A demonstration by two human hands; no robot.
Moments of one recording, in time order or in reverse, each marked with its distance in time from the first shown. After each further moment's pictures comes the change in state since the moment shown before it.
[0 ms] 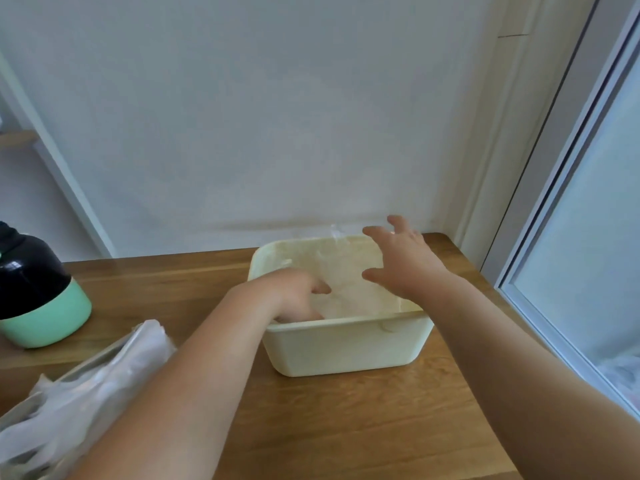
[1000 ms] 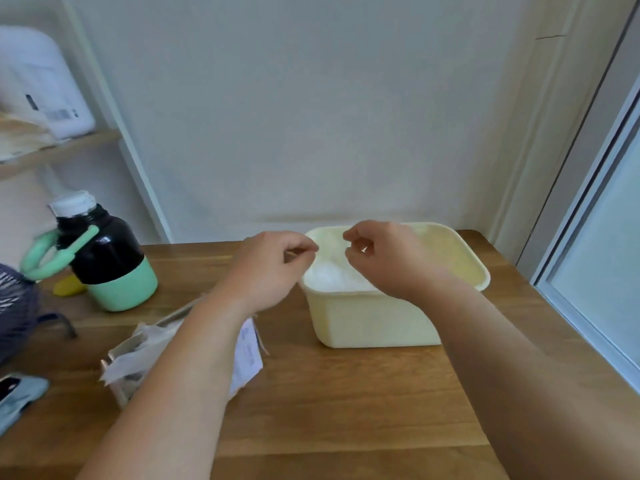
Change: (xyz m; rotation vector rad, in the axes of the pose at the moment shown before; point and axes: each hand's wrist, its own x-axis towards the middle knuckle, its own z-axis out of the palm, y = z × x) left_hand -0.081 -0.044 0.008 -0.449 0.716 0.090; right_hand -0.046 -0.071 -0.005 0.383 0.158 -0.239
